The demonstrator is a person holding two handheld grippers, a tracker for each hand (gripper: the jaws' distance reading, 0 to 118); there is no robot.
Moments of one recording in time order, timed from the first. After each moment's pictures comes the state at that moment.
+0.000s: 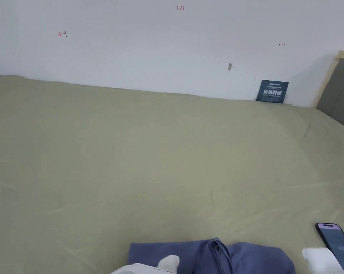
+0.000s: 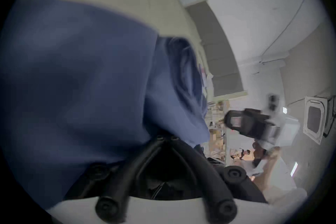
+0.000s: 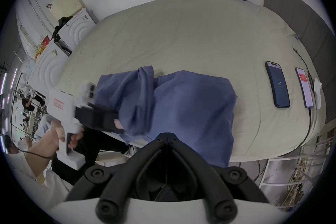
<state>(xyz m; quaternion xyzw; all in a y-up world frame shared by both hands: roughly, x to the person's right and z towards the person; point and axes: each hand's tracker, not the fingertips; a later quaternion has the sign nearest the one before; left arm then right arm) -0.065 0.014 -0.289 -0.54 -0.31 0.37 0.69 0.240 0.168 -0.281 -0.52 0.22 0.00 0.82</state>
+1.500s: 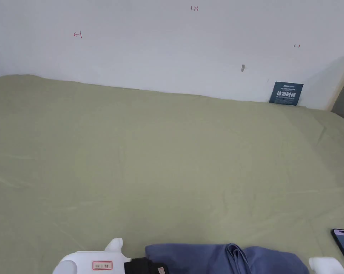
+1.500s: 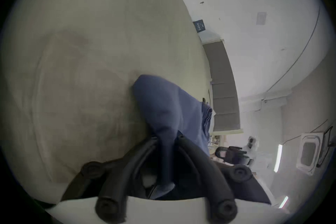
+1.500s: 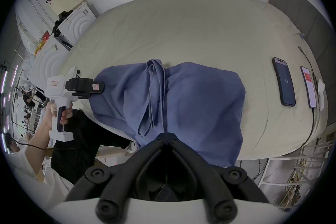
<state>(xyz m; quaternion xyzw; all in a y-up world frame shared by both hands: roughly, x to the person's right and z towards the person) -0.214 0.021 -0.276 -0.45 -0.21 0.48 0.72 0.228 0.157 -0.284 -0.54 0.23 0.01 0.81</state>
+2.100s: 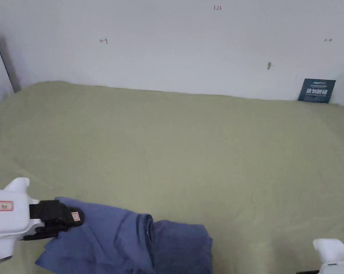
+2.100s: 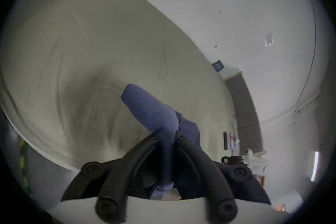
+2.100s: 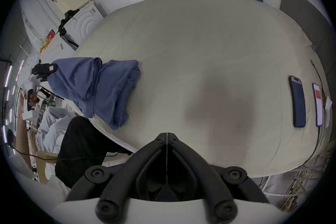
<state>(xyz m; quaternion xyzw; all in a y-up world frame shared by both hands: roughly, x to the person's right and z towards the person) -0.365 0.209 -0.212 -0.41 -0.03 0.37 0.83 0.184 0.154 -0.321 -0.53 0.27 0.01 0.80</state>
